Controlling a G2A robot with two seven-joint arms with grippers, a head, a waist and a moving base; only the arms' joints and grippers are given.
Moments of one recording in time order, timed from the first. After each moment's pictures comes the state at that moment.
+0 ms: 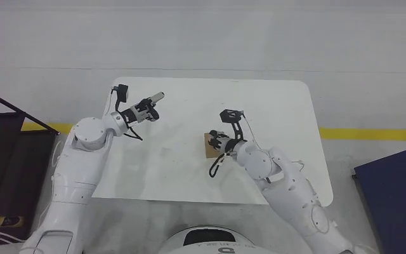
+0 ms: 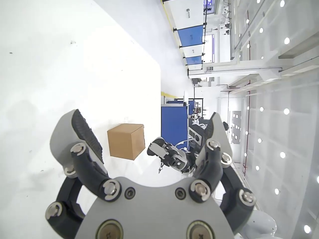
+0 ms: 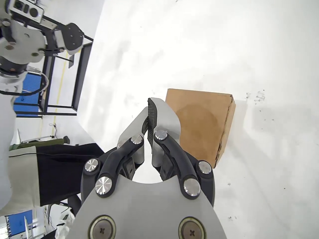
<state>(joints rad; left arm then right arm) 1.21 -1.10 -1.42 -1.38 -0.15 -0.01 -0.84 -1.31 -1.28 0.97 -1.68 -0.65 0.24 0.65</state>
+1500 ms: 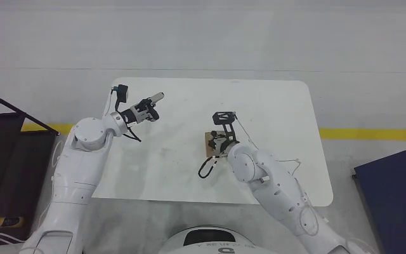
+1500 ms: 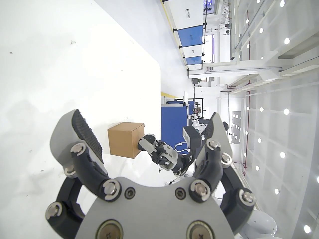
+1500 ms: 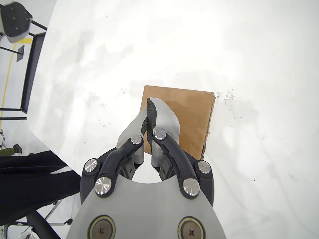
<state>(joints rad) 1.21 -1.10 -1.42 -1.38 -0.15 -0.01 -0.84 -1.30 -1.30 0.92 -1.72 -0.86 0.39 0.66</state>
